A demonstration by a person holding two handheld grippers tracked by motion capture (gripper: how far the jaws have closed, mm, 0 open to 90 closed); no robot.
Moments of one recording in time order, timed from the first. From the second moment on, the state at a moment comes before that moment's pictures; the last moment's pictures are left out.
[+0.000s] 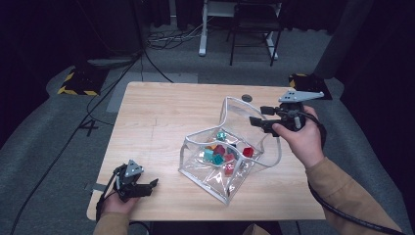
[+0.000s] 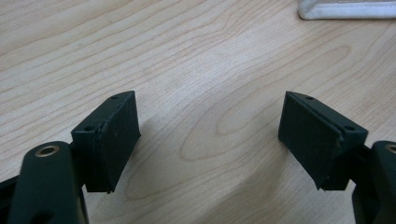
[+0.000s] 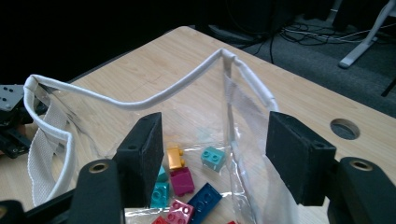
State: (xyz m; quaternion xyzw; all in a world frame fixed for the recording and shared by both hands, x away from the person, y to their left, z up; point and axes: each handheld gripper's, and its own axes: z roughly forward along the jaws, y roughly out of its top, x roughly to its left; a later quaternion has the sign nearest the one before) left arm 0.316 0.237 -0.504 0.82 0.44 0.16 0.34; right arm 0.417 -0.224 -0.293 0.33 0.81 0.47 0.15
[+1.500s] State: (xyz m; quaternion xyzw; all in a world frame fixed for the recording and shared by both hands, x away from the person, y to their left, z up) left arm 0.317 0.237 -0.504 0.82 0.44 0.16 0.34; right arm 0.407 -0.383 -0.384 0.46 0.79 0.35 0.20
